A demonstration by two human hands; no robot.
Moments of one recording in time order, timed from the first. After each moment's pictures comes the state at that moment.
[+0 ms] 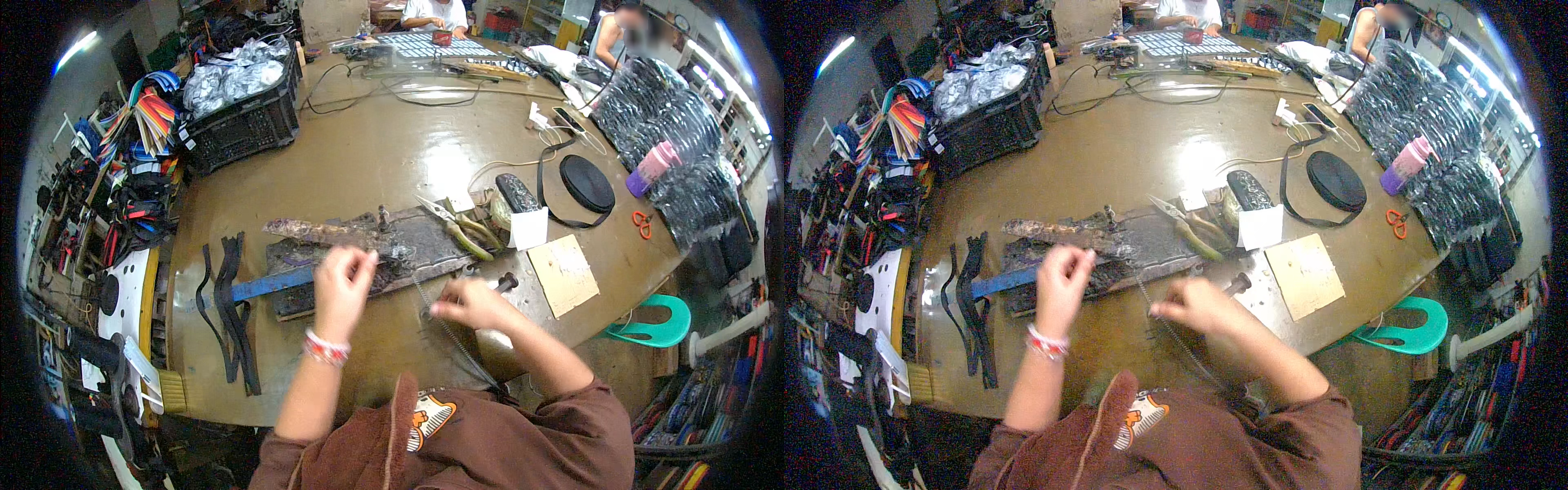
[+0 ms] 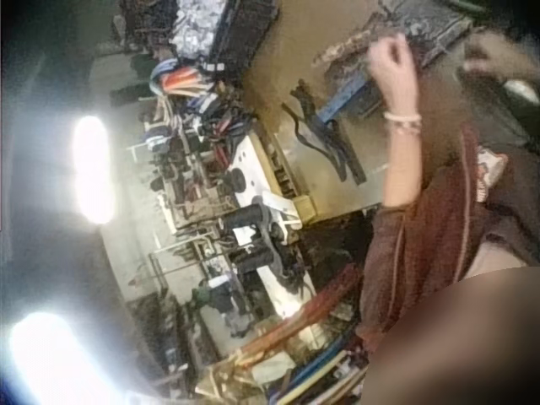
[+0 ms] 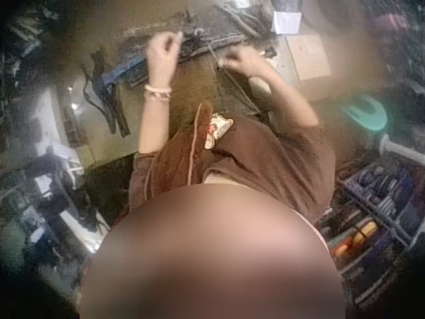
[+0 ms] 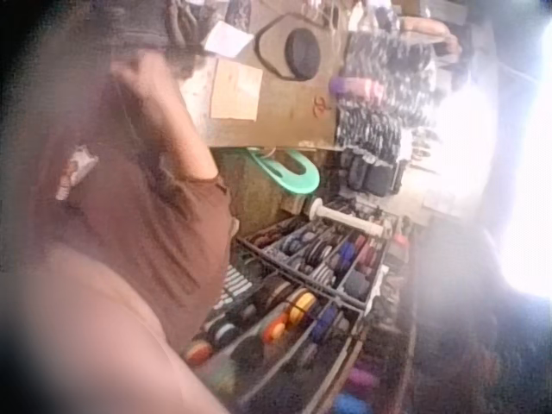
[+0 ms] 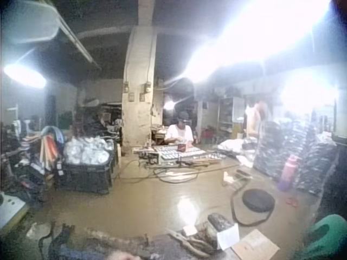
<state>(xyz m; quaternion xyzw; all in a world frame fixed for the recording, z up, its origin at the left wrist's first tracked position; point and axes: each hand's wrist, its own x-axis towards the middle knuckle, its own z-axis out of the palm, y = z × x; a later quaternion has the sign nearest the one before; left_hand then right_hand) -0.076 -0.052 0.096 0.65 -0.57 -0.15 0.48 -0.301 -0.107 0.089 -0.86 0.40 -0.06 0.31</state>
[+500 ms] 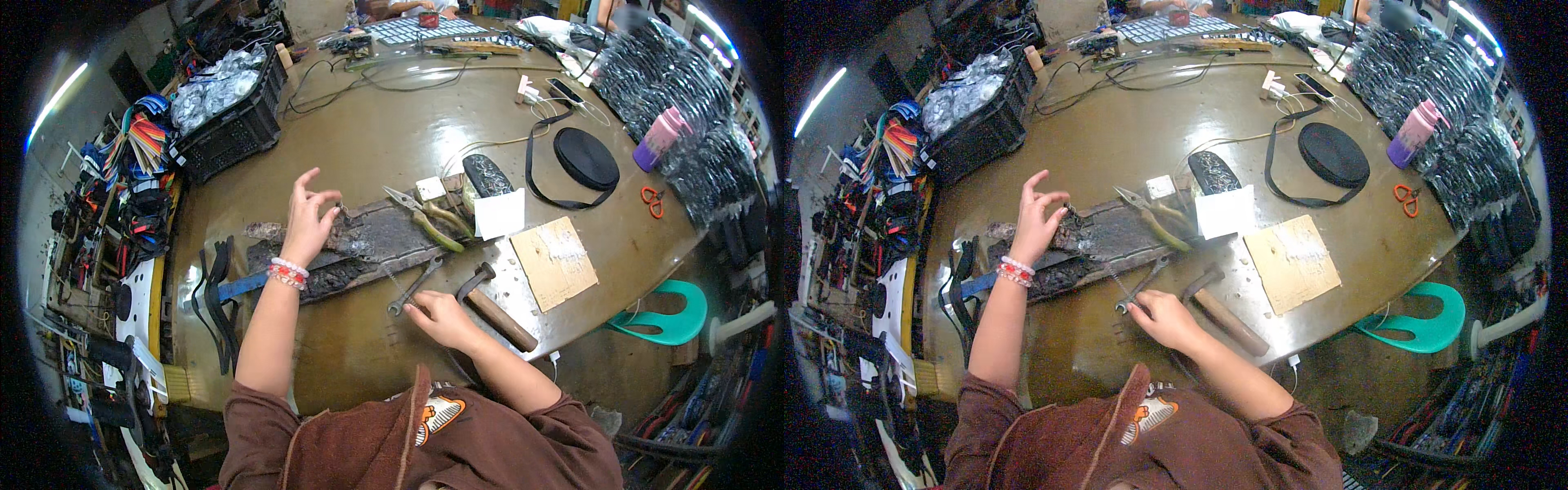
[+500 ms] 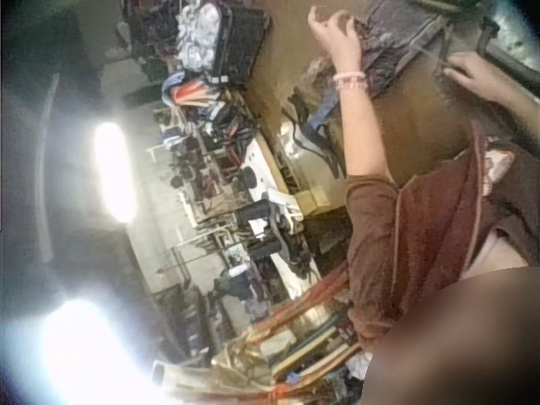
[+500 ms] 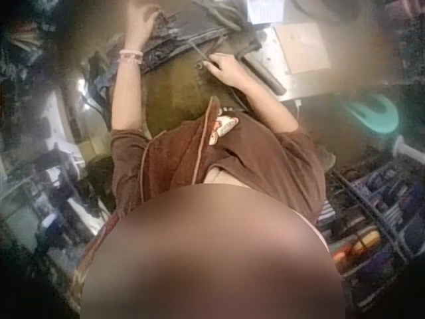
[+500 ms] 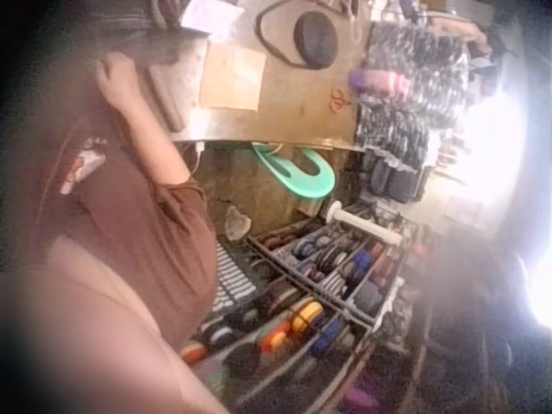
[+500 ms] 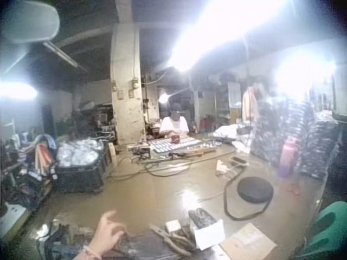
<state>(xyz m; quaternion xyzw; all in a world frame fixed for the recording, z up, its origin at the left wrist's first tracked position) -0.053 -0.146 0.096 0.64 -0.67 0.01 0.37 -0.319 -0.085 0.034 -0.82 0.35 -0.26 0.37</state>
